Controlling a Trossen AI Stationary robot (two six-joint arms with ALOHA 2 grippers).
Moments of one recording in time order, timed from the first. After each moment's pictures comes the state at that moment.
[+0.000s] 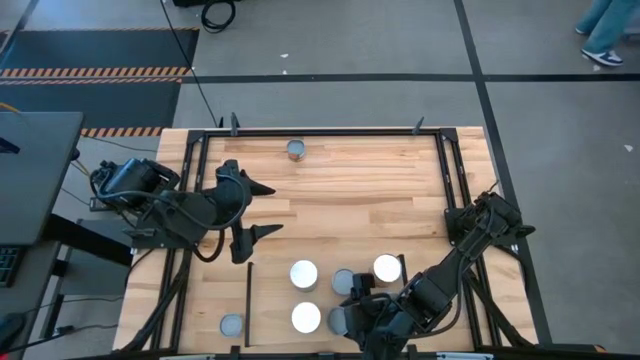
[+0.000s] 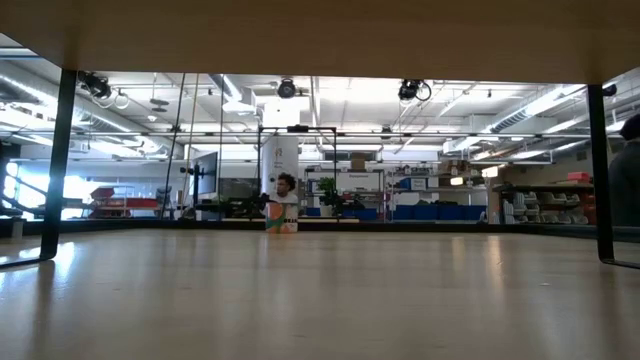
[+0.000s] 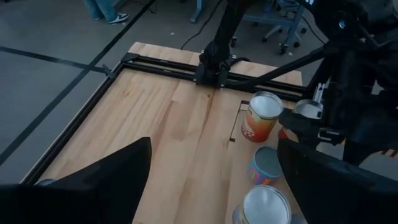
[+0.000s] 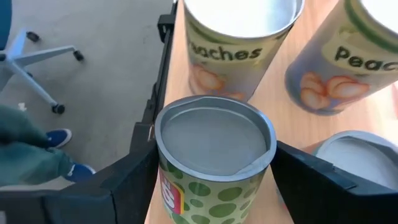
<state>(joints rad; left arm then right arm) -0.50 1.62 2.32 -1.33 -0.63 -0.49 0.74 1.93 1.87 -0.88 0.39 0.51</state>
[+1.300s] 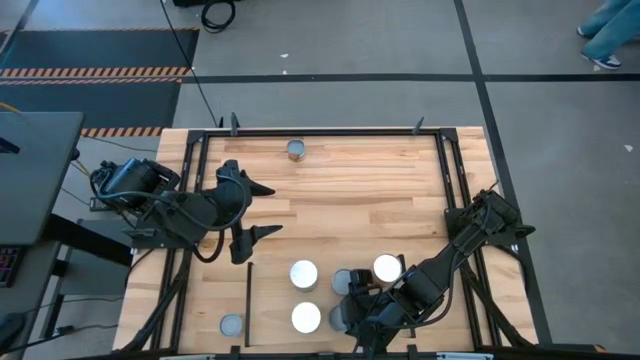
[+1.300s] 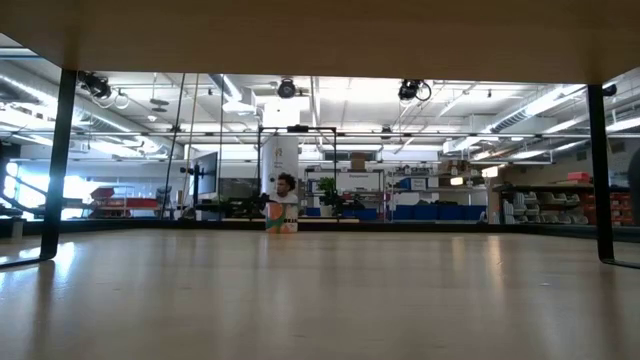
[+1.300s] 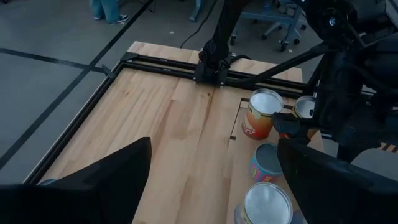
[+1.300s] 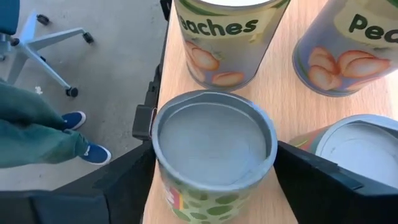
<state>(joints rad) -0.50 1.62 2.32 -1.34 -0.63 -0.48 0.69 1.93 1.87 -0.92 0.27 0.52</state>
